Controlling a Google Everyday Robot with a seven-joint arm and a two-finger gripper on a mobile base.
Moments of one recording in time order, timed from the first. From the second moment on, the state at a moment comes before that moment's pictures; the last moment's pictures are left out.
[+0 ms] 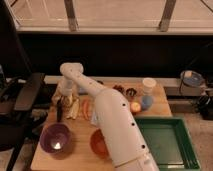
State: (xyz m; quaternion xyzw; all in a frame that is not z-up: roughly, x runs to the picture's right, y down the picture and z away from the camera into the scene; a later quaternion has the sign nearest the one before) arm -0.280 0.087 0.941 -0.21 -0.44 -0.48 0.73
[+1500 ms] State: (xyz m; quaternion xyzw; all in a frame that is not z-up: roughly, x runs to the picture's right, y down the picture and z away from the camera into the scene) arm -0.224 -0.007 0.849 -0.09 -0.40 -0.46 0.79
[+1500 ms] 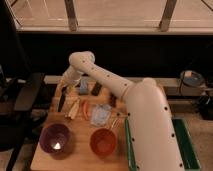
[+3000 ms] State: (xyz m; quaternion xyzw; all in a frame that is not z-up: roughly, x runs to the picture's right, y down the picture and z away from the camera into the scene) arm -0.084 0.128 0.691 -0.15 -0.40 -0.36 0.83
